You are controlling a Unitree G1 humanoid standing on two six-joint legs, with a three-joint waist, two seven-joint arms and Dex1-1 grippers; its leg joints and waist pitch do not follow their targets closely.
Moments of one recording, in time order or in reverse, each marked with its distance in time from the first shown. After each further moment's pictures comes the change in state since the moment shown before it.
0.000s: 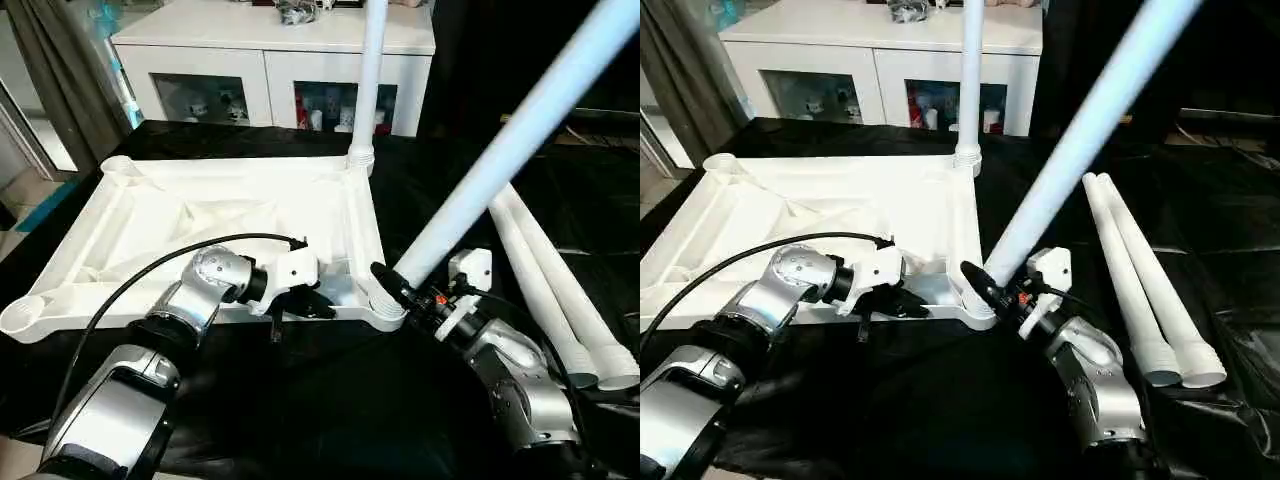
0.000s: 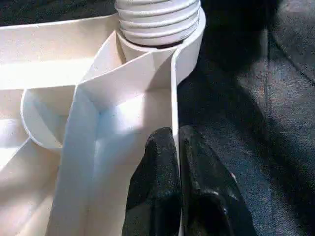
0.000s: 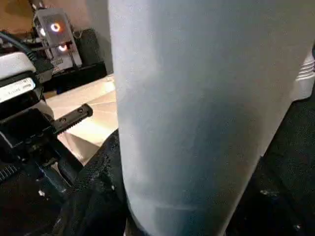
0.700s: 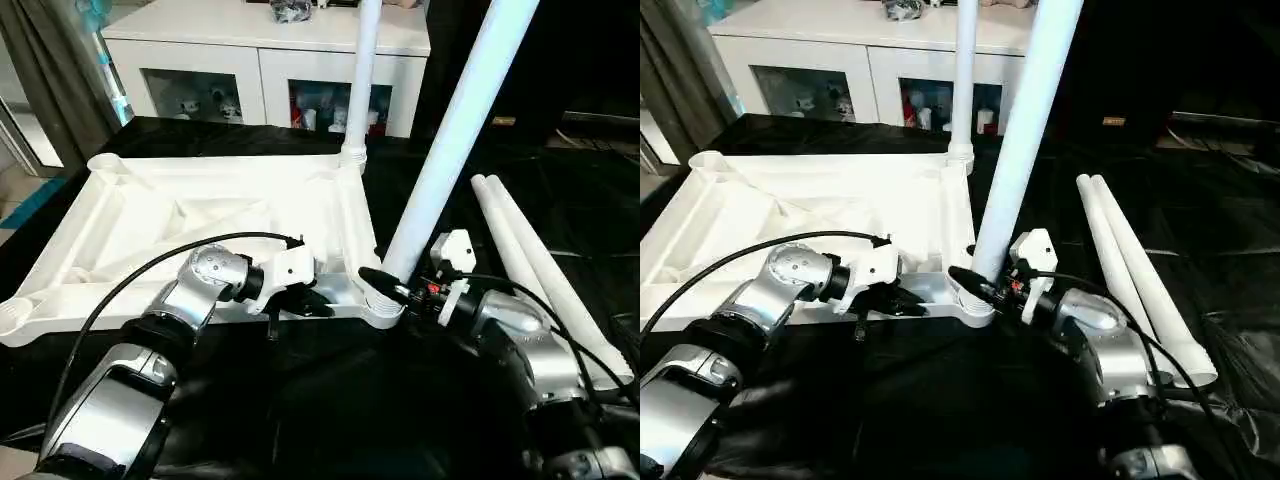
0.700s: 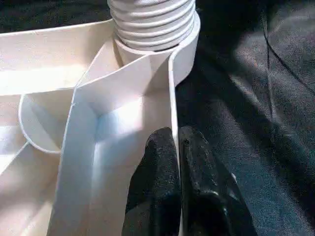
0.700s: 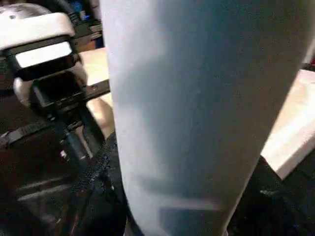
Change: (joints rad) left arm 0.002 0.013 0.009 -0.001 -0.008 -0.014 -0.035; right arm -0.160 -0.123 0.081 0.137 -0.040 0.033 0.241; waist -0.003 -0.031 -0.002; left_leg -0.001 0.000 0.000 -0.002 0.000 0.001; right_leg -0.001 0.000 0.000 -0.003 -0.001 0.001
